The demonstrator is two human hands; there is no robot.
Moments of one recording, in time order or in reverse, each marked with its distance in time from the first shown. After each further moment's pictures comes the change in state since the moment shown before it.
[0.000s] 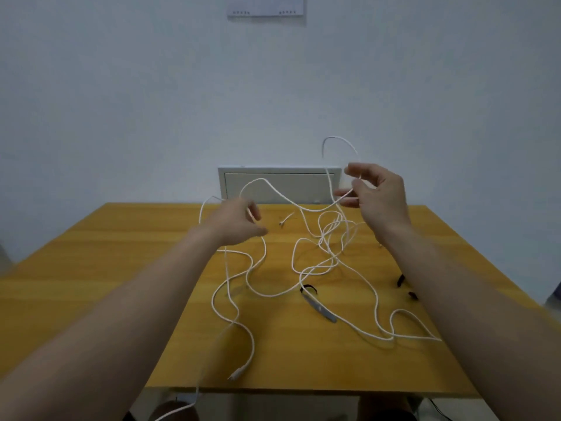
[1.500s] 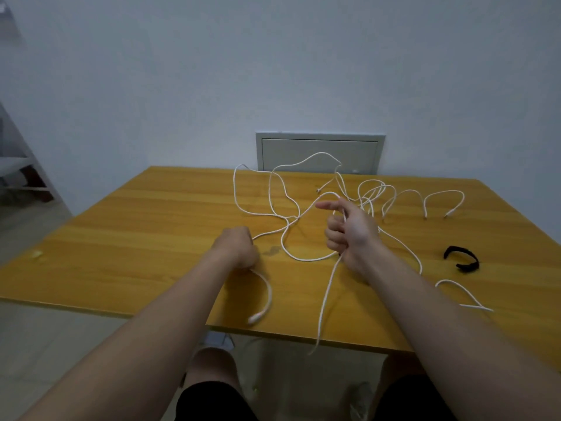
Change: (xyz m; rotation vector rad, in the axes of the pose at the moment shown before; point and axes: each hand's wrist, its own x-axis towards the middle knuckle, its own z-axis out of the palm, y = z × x) left_hand -0.073 -0.095 0.057 0.208 -0.091 -0.395; right_hand -0.092 0.060 0.088 0.379 -0.281 0.608
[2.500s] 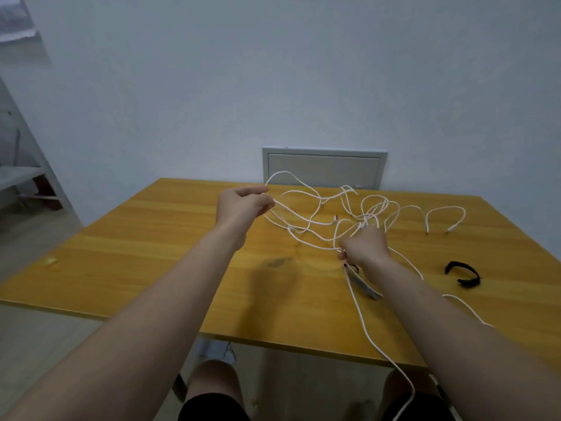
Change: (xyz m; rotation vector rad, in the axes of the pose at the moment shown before) left_hand -0.017 0.038 -0.067 -1.307 0.299 0.088; right_hand 0.012 0.000 -0.018 -0.756 0.363 -0.031
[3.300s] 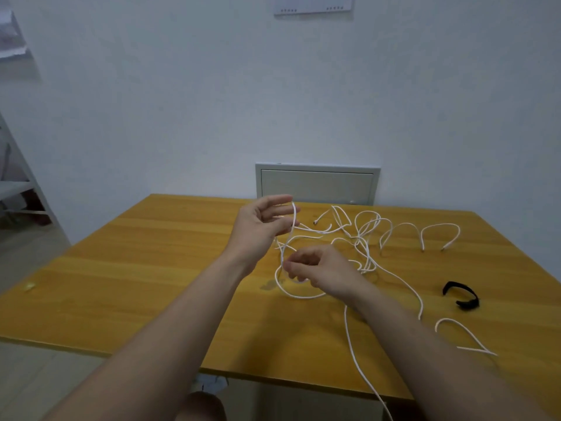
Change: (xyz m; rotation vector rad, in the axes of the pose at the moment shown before) left_hand -0.010 -0.003 0.031 -0.064 -0.364 0.202; right_hand -0.022 -0.018 0.016 0.089 -0.528 -0.459
